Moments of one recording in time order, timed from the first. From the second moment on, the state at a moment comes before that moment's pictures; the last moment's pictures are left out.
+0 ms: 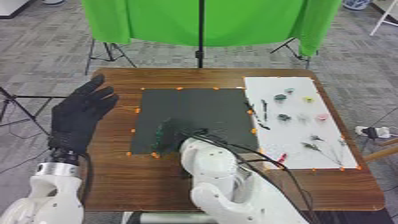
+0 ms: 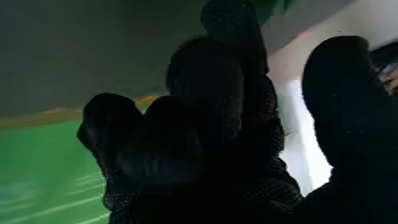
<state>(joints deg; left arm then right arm) 122.5 -60.5 -96.5 -127.3 39.4 9.1 13.0 -75.1 -76.7 39.7 -111.0 -132.4 -27.8 45.9</state>
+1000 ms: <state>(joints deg) 127.0 -60.2 -94.9 -125.2 36.1 10.5 21.4 -107.5 -40.6 80.8 -121.5 -124.4 -5.0 66.9</state>
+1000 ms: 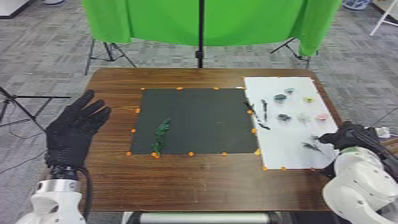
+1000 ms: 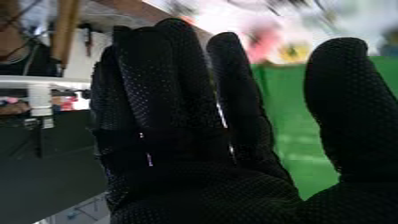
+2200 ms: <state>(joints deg) 127.9 -62.3 -97.7 -126.8 36.9 10.8 18.0 -100.5 -38.2 68.8 -120.1 -139.5 0.0 64.8</state>
